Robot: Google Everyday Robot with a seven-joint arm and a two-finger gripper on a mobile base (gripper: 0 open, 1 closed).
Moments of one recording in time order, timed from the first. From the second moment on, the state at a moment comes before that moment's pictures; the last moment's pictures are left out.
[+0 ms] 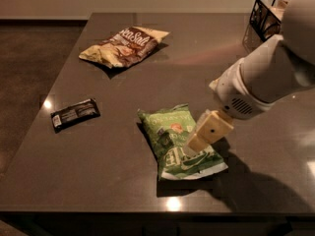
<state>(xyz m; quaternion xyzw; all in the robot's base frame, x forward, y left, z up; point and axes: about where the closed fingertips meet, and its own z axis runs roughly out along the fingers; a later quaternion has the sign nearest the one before) 0.438 -0.105 0.897 -0.51 0.82 0.10 0.25</state>
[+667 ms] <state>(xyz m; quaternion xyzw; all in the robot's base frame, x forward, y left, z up) 0.435 -0.087 0.875 -0.45 0.86 0.11 0.21</state>
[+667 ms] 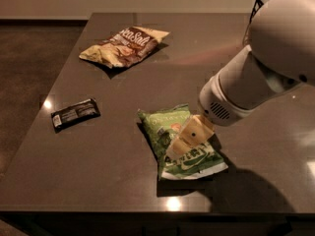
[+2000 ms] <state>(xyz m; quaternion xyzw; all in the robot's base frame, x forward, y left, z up) 0.437 -0.096 0.880 -0.38 0.91 0.10 0.14</state>
